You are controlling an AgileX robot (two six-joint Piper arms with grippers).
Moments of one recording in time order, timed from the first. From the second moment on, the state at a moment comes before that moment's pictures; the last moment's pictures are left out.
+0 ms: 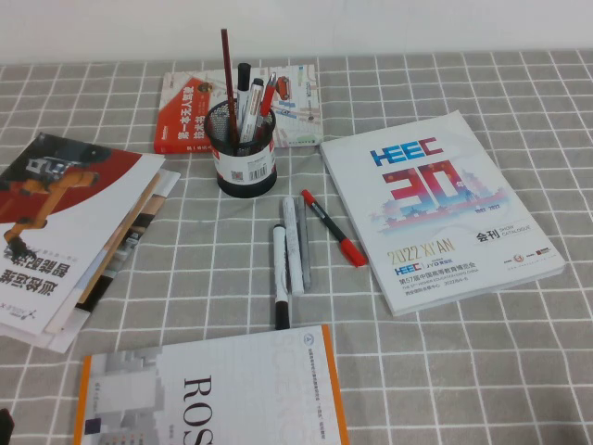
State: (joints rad) right arm 0.04 -0.01 0.03 0.16 0.38 0.04; left arm -0.10 -0.01 0.03 -0.11 0.38 0.08
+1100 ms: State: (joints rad) right arm 0.04 -0.01 0.03 0.16 0.38 0.04; left arm -0.10 -0.01 0.03 -0.24 0.27 -0.02
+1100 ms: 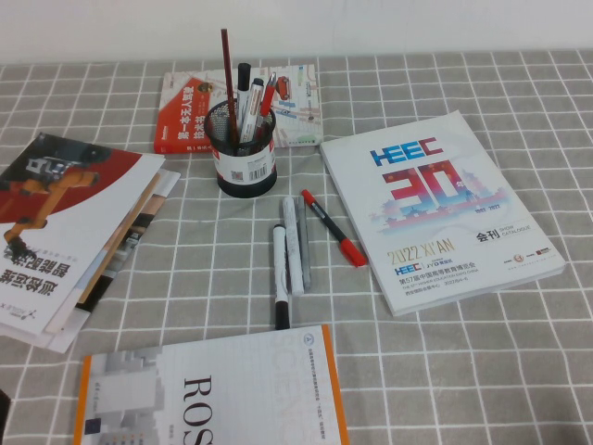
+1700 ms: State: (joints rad) right arm 0.04 -0.01 0.03 0.16 0.38 0.04; left arm -0.10 0.01 0.02 -0.40 0.19 -0.16
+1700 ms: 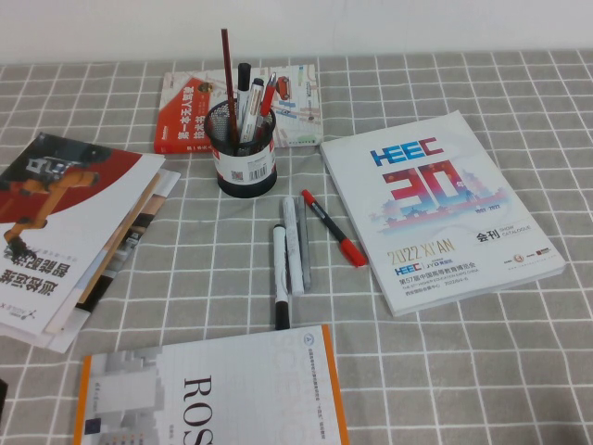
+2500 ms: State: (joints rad) right arm 0.04 -0.01 0.03 0.16 0.38 0.04; left arm -0.11 1.01 -0.66 -0.42 0.76 0.15
